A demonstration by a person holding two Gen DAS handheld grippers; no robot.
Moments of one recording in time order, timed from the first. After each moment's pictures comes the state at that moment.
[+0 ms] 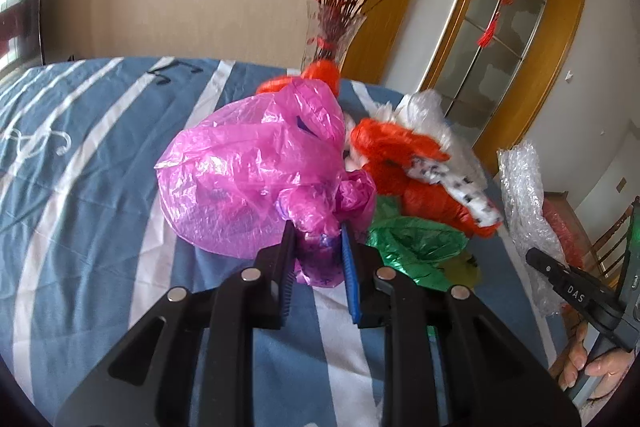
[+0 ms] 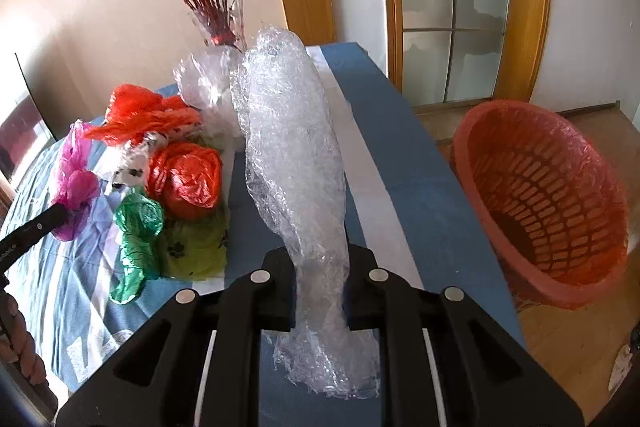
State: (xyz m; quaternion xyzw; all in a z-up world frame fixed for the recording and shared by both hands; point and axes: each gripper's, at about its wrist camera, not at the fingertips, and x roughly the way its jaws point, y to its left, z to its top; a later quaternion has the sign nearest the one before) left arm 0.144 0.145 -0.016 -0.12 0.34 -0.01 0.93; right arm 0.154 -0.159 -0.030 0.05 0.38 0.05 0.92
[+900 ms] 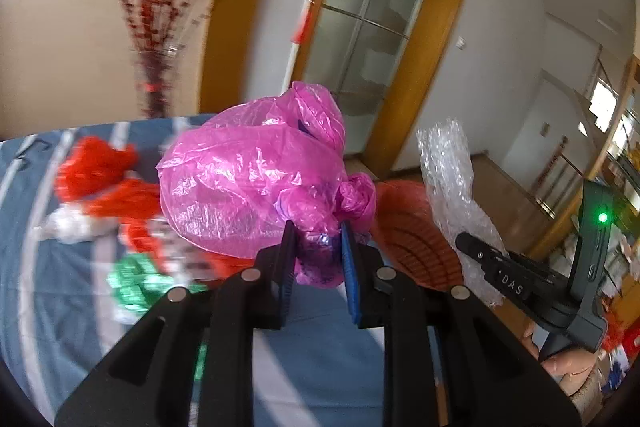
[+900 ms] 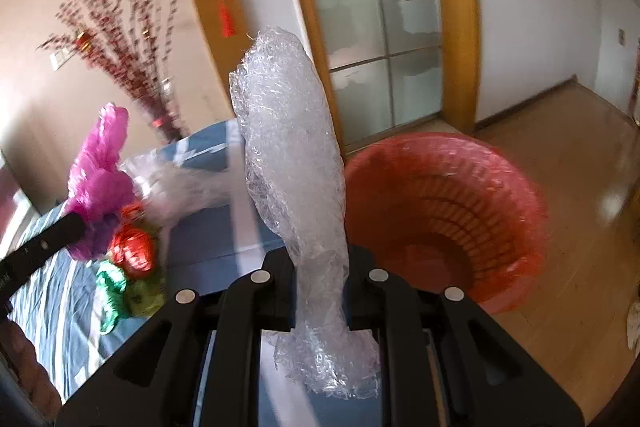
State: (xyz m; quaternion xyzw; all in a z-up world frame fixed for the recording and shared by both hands) left arm 0.164 -0.037 0.047 -0.07 0.31 -0.21 0.92; right arm 0.121 -0.273 0.012 0.13 0.31 -0.04 0.94
